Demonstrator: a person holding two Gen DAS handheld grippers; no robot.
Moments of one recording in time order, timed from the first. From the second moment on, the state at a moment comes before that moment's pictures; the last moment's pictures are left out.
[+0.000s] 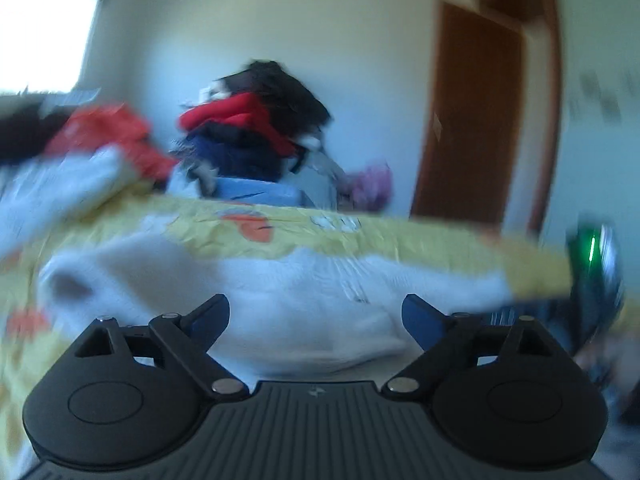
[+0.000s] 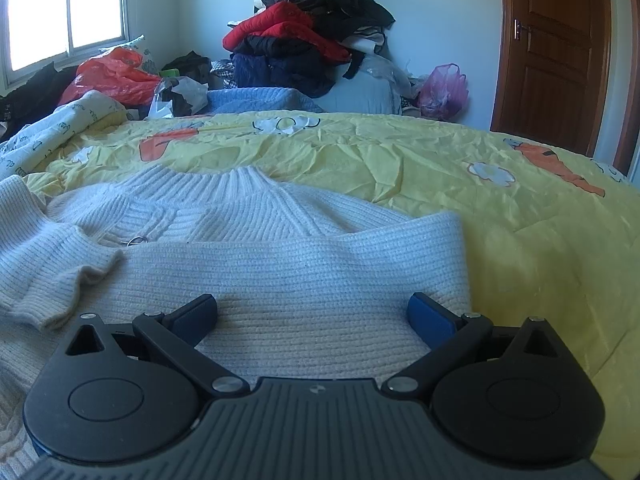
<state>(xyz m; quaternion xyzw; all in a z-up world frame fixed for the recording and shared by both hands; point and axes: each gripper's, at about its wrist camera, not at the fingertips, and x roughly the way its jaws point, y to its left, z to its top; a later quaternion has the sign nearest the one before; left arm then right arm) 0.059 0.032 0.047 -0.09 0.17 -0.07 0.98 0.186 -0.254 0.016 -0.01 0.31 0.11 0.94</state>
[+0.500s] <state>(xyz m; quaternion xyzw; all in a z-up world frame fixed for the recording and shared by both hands) 0.053 0.118 -0.004 -0.35 0.21 -0.04 0.91 0.162 -0.226 0.067 0.11 0.31 0.20 0.92</state>
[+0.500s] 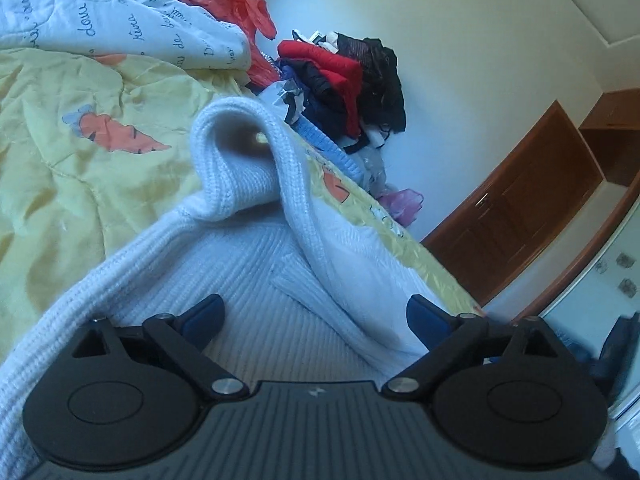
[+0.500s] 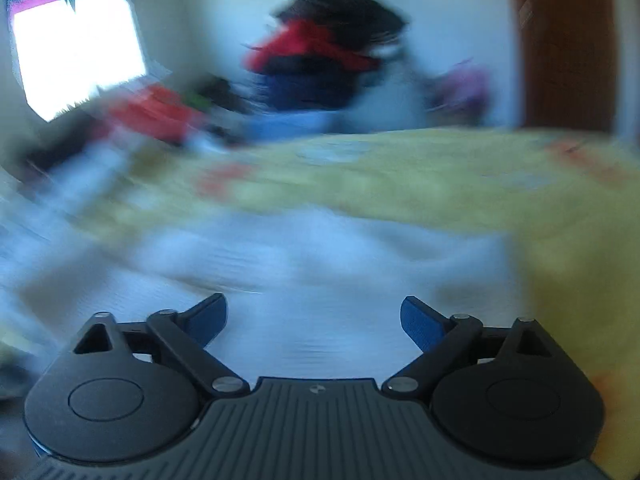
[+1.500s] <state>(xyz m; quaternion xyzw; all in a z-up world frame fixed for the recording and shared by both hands) 0.052 0.119 -0.004 -0.36 0.20 -0.05 0.91 0.194 -0.224 0.104 0.19 0.36 0.25 0.88</state>
